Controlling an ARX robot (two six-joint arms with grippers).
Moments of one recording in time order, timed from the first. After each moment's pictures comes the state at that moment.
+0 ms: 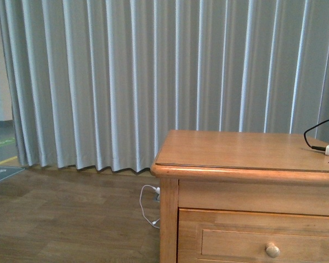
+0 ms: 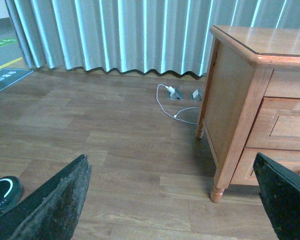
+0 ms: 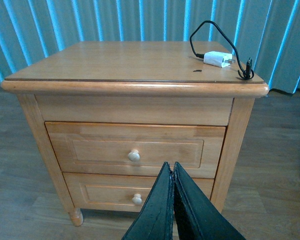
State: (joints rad) left arm 0.00 0.00 0.02 0.00 0.00 0.00; right arm 0.00 0.49 0.12 0.36 0.00 0.00
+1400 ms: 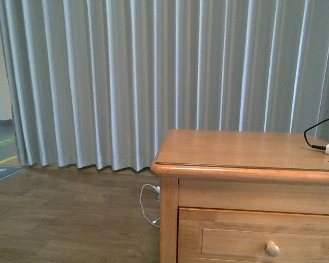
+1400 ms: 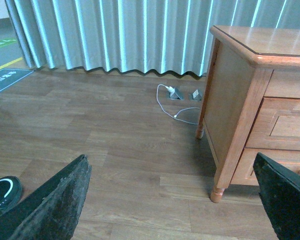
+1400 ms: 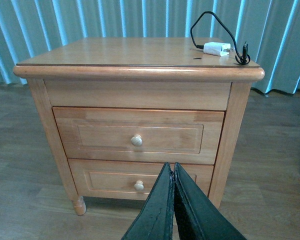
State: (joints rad) left arm 0.00 0.00 0.02 0.00 0.00 0.00; right arm 0.00 0.00 0.01 0.00 0.00 0.00
